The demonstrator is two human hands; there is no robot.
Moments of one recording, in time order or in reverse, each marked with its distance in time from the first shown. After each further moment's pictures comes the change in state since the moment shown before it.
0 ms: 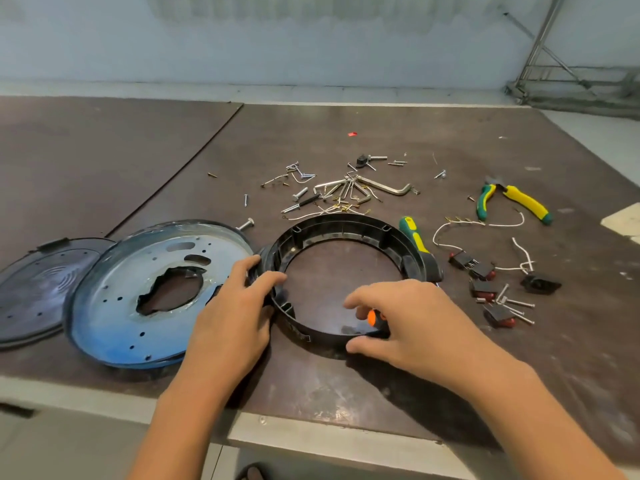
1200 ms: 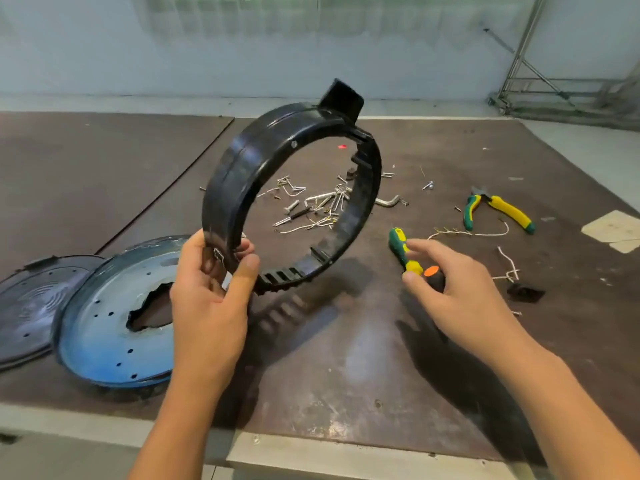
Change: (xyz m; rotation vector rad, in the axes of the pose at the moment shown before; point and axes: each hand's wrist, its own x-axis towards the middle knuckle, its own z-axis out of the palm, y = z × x) left_hand 0.010 0.031 -0.031 -0.999 0.401 -0.021; right_hand -0.005 0.045 -0.016 0.271 0.417 0.351
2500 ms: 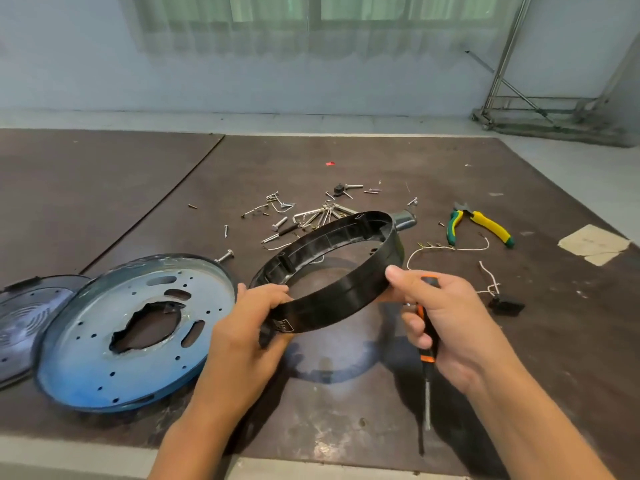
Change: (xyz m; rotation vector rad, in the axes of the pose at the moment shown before) left_hand -0.015 -0.026 0.017 0.446 -0.323 0.317; right_hand -0.008 -0.028 -0.006 1.073 -0.034 0.555
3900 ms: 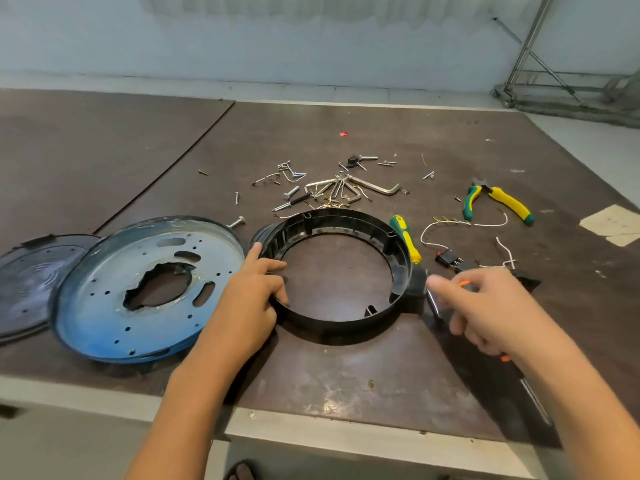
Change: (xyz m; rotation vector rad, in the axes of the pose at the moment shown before) left_hand 0.011 -0.022 -0.005 0.210 -0.343 -0.292; right_hand 0.007 0.013 -0.051 -0.807 0.103 0.055
